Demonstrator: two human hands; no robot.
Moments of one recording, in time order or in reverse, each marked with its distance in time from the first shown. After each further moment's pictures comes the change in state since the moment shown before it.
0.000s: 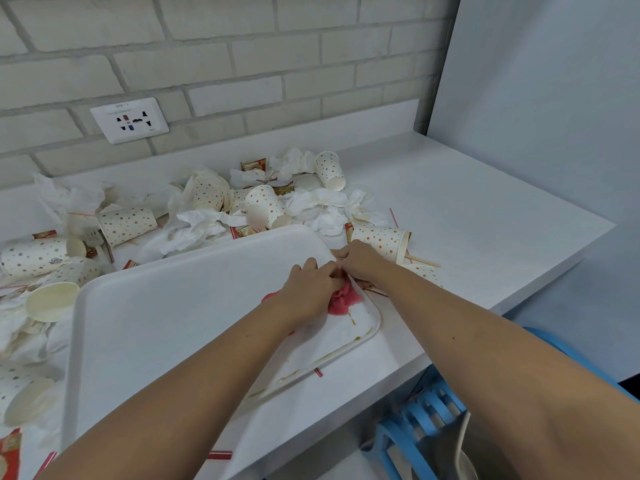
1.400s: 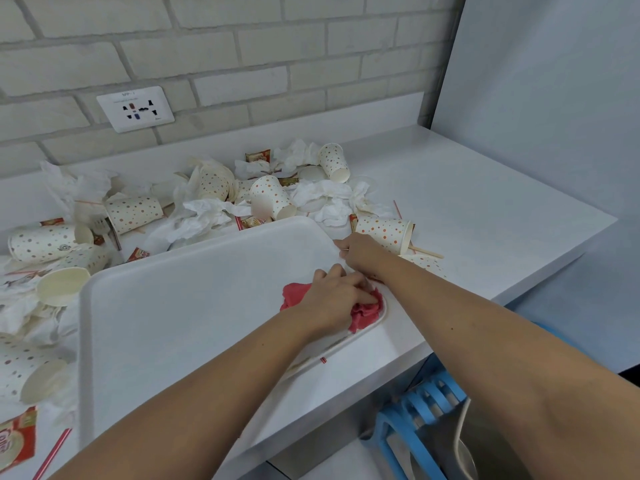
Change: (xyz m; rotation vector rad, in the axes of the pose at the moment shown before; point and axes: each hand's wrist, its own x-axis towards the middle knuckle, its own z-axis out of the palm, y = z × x) left_hand -0.018 0.027 0.008 -0.192 0.033 0.140; right_hand -0.014 -0.015 -0.003 -0.259 -0.044 -0.011
